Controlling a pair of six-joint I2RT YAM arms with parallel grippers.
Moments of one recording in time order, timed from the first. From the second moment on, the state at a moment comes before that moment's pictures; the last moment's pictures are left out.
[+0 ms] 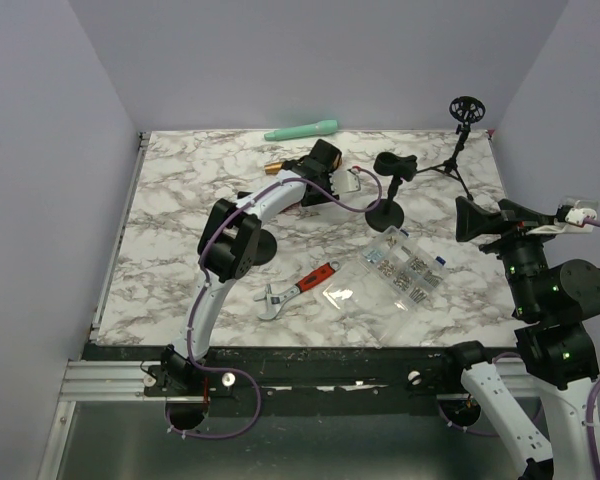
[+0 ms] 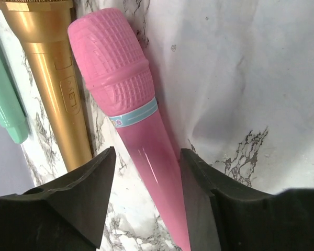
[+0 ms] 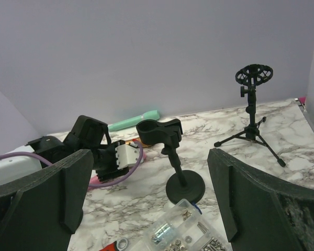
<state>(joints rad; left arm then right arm) -0.59 2.37 2.04 -0.60 -0.10 0.89 0.22 0.46 0.98 -0.34 0.12 0.25</state>
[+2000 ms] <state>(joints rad) -0.65 0.92 1.13 0.05 0.10 0.13 0.22 0.50 0.82 -0.29 0.06 0.38</state>
